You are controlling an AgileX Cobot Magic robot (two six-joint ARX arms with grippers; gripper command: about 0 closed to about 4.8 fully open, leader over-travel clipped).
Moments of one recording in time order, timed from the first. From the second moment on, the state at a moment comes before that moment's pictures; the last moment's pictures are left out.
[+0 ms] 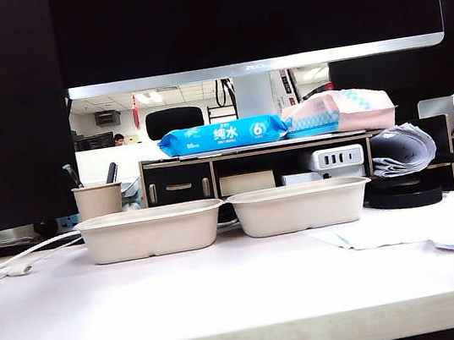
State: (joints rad) left arm 0.02 0.00 0.01 0.03 0.09 -0.12; right arm 0.51 0.85 1.09 -0.58 -0.13 -0.03
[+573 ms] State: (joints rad) left arm 0.02 0.00 0.01 0.03 0.09 -0.12; right arm 0.30 0.43 0.46 0.11 0.02 -0.09
